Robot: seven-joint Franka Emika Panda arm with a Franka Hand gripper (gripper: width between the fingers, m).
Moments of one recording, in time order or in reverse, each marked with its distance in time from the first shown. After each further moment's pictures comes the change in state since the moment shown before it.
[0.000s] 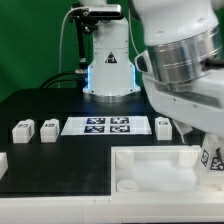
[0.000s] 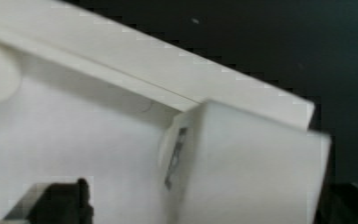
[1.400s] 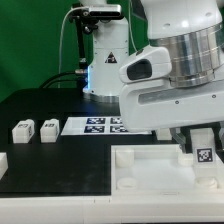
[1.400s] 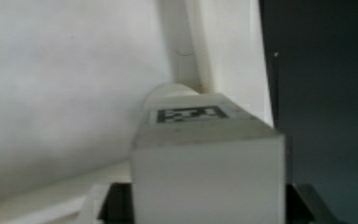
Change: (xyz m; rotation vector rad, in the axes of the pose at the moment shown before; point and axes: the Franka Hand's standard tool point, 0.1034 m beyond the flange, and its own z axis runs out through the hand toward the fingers) arm 0.009 0.002 -0.001 -0.006 0.037 -0.673
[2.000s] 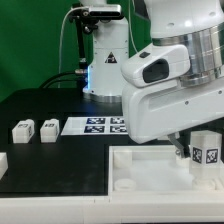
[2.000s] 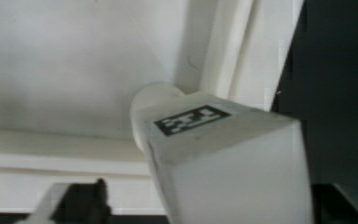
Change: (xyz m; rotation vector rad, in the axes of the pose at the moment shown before) arm -0.004 -0.002 -0.001 -0.003 -0.003 -0.587
